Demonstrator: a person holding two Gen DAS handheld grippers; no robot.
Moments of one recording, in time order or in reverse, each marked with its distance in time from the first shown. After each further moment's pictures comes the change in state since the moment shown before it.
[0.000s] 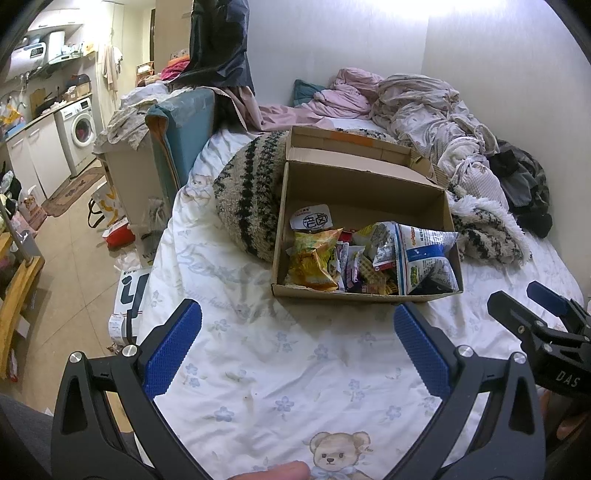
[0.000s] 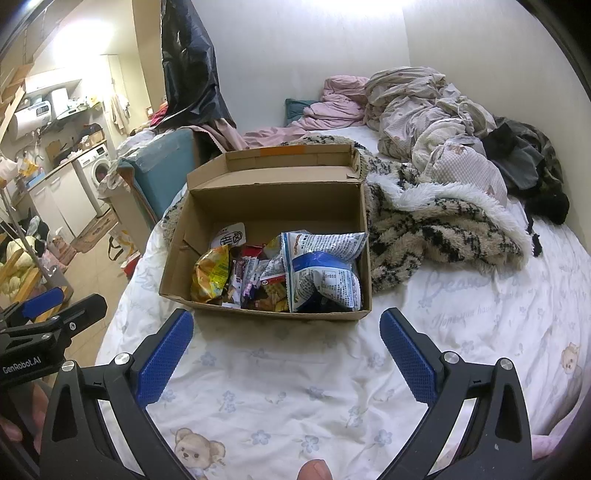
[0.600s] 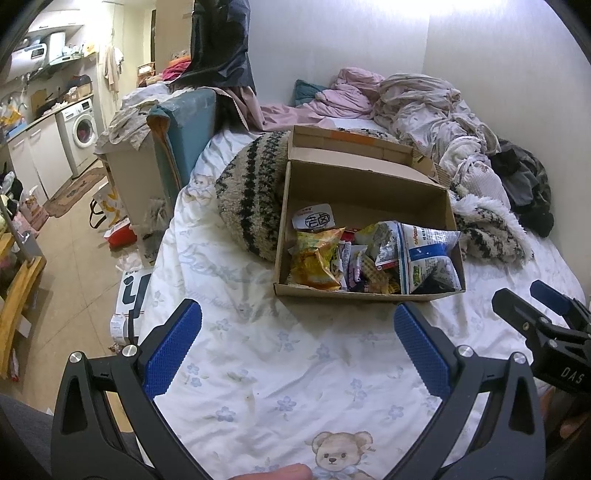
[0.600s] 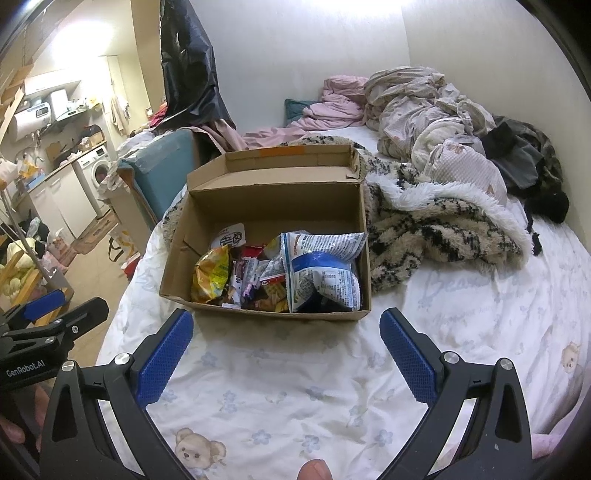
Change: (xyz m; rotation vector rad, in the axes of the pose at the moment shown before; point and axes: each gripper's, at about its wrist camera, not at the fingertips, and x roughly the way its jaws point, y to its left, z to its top) left arm 0.001 -0.001 -0.003 -0.011 -0.002 0.014; right arm 0.003 0.000 0.003 0.007 0.002 0.000
